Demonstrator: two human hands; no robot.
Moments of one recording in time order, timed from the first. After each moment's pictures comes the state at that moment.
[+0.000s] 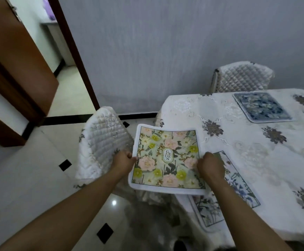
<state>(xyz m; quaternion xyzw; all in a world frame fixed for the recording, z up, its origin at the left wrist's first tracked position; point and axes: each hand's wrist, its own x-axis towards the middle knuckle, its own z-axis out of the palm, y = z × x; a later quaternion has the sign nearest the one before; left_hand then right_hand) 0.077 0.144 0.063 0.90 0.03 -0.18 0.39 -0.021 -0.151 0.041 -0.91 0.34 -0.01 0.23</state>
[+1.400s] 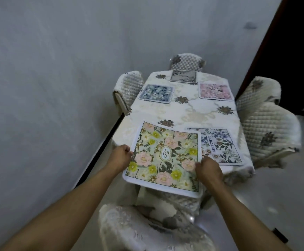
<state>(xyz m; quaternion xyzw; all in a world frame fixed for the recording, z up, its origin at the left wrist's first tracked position) 0.469 0.089 0.123 0.75 -0.57 -0.27 0.21 0.150 0.107 0.090 -0.55 0.79 -0.17 0.21</state>
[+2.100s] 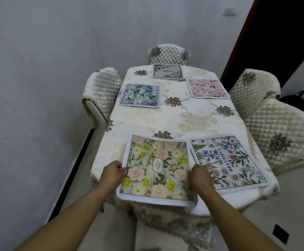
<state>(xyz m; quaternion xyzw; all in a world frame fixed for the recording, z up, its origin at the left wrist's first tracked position) 0.532 -0.141 -0.014 0.72 -0.60 -0.30 0.15 0.217 -0.093 -0.021 -0.48 0.84 -0.11 0.22</state>
